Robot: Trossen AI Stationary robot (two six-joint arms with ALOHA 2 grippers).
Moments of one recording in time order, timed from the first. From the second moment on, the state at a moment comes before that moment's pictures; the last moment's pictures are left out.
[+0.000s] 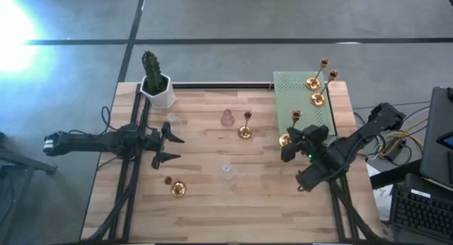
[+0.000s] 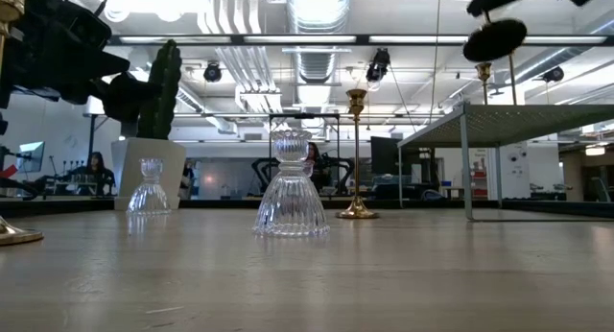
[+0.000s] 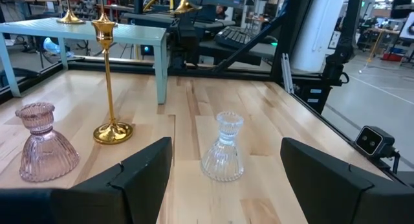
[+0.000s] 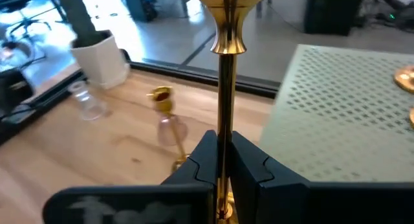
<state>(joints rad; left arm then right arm) 0.06 0.29 0.03 0.13 0.20 -0.09 0.63 1.37 1.23 -1.57 1.17 1.93</state>
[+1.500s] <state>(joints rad) 0.06 0.29 0.03 0.12 0.20 -0.09 0.54 0.54 0.70 -1.57 1.29 1.63</state>
